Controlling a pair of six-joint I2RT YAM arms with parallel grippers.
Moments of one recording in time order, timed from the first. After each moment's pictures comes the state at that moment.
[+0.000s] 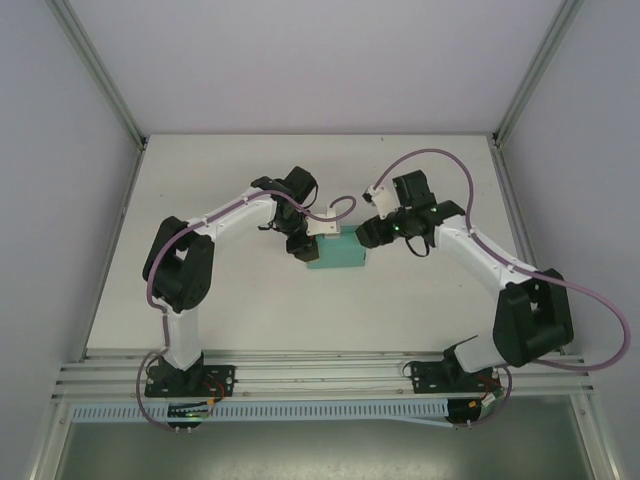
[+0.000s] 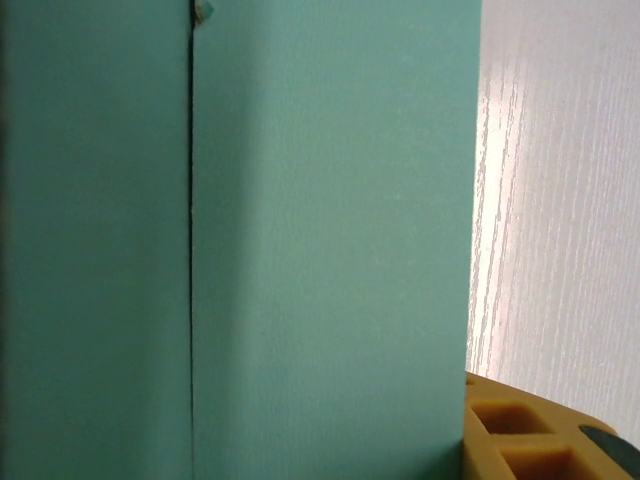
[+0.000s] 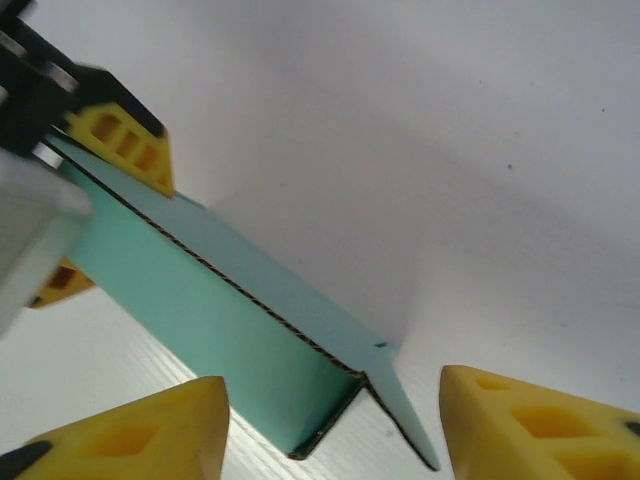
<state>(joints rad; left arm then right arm) -0.61 1.95 1.52 -0.91 0.39 0.80 0.42 1.45 1.06 -0.56 -0.36 -0.13</state>
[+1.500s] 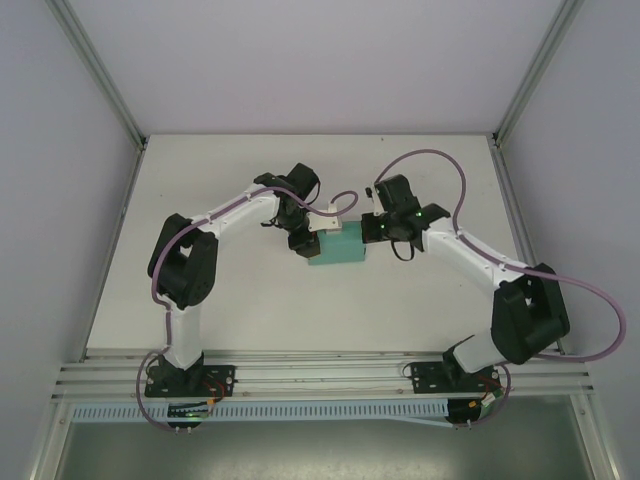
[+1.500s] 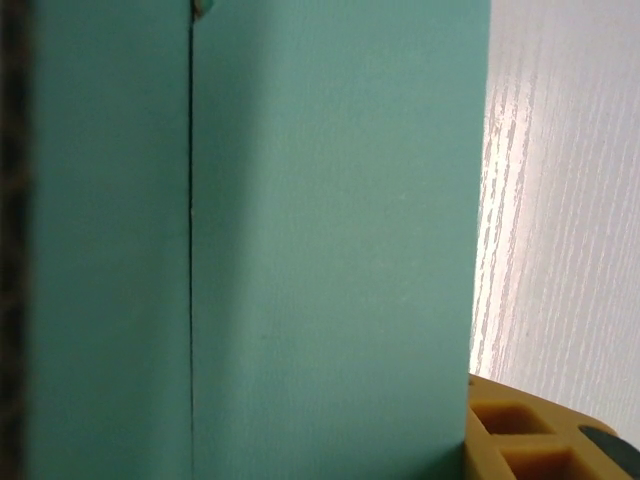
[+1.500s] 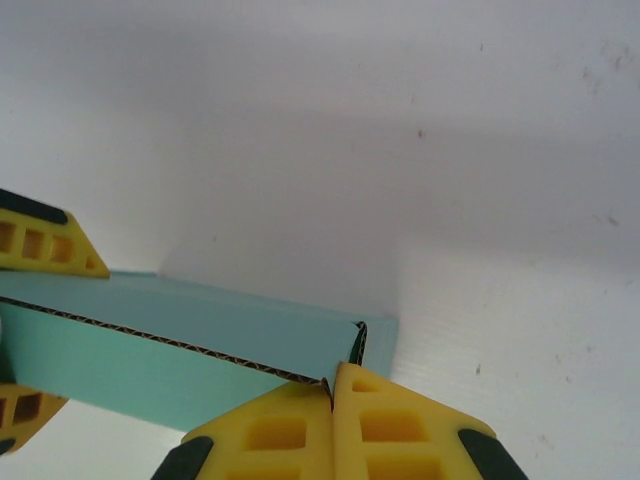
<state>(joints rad) -0.61 1.99 1.57 -0.93 0.35 0.75 0.54 1.45 1.02 -0.47 -0.07 0.31</state>
